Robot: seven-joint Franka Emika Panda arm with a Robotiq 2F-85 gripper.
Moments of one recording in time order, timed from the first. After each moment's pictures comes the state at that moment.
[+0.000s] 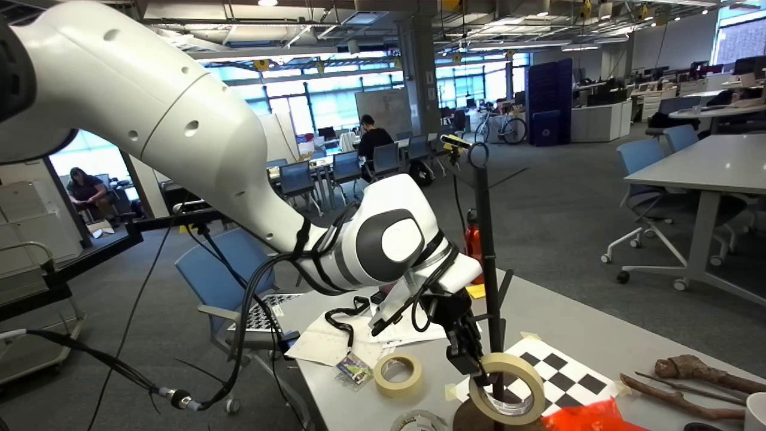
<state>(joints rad) 0.11 0.34 -0.26 -2.10 -0.50 2.59 1.17</state>
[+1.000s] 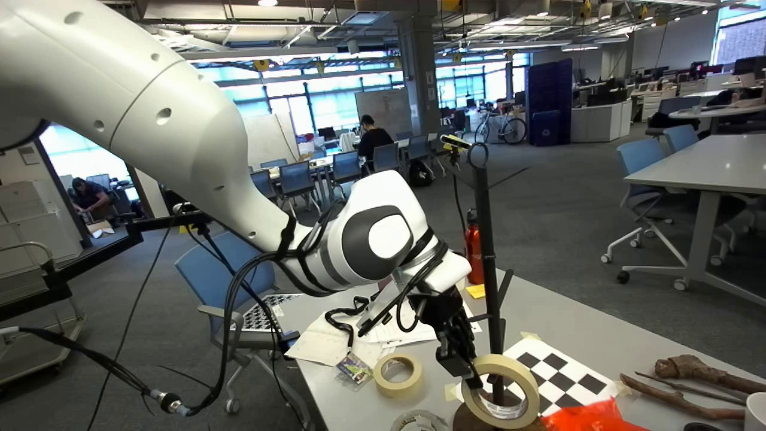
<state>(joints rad) 0.11 0.27 -0.26 -2.17 -0.55 2.59 1.21</state>
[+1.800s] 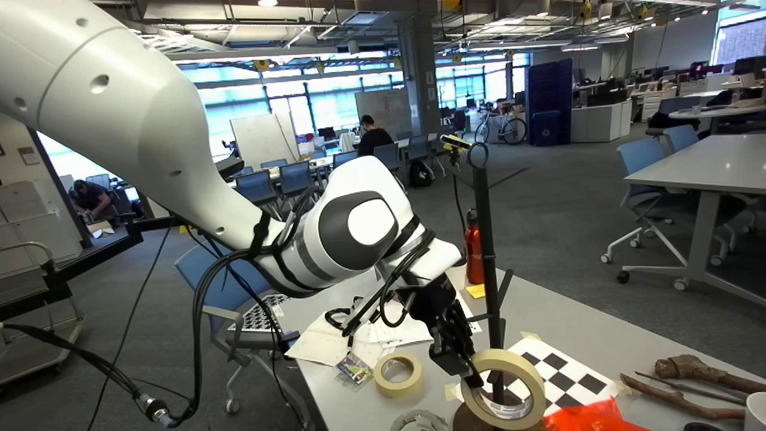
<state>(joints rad) 0.08 0.15 -0.26 -2.26 -0.68 2.59 1.26</state>
